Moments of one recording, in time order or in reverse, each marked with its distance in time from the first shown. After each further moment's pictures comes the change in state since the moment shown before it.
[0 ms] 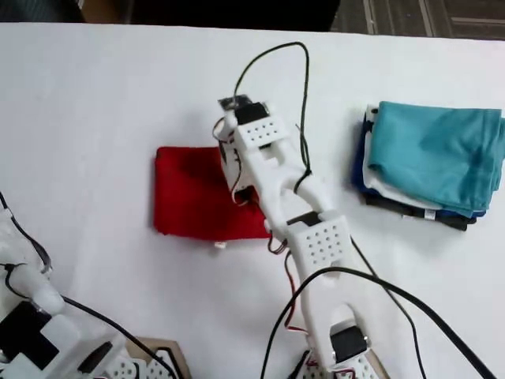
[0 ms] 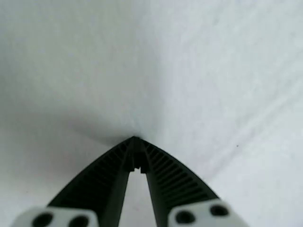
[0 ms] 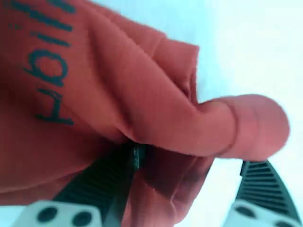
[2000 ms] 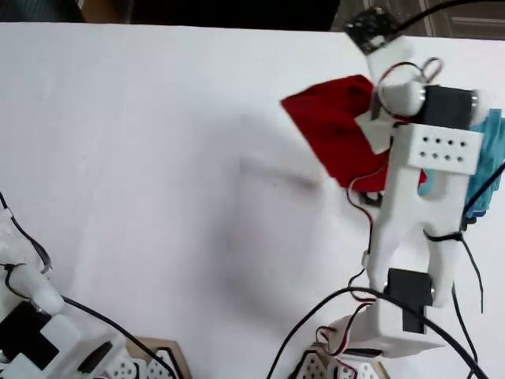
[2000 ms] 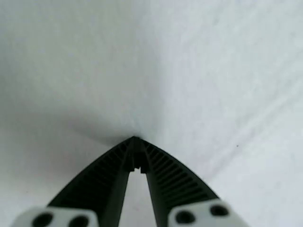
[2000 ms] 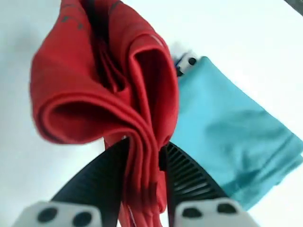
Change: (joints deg) left arm 0.0 0.0 0.0 0.0 0.0; right arm 32.4 -51.6 9.6 1.8 41.1
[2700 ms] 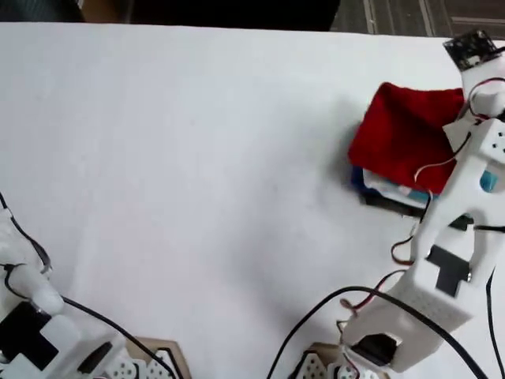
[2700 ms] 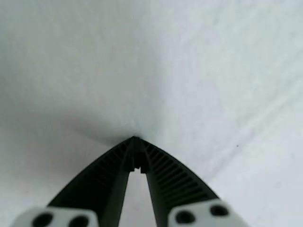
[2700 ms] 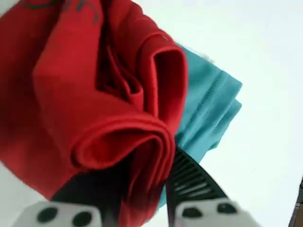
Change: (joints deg) left arm 0.0 0.0 0.0 0.0 0.0; right arm 21.8 16.0 -0.1 -18.5 10.5
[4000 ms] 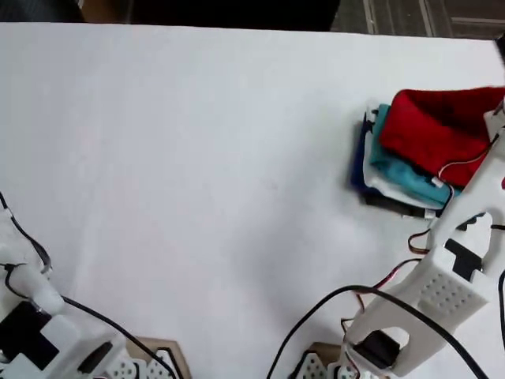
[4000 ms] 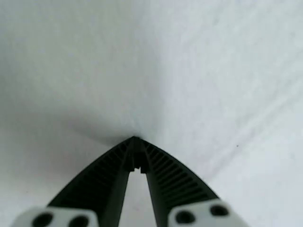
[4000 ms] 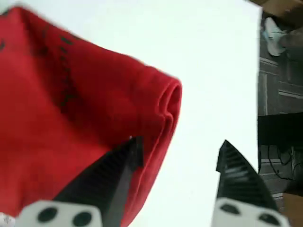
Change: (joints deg) left arm 0.0 0.0 0.0 0.0 0.0; right arm 5.4 8.3 -15.4 -6.8 -6.2
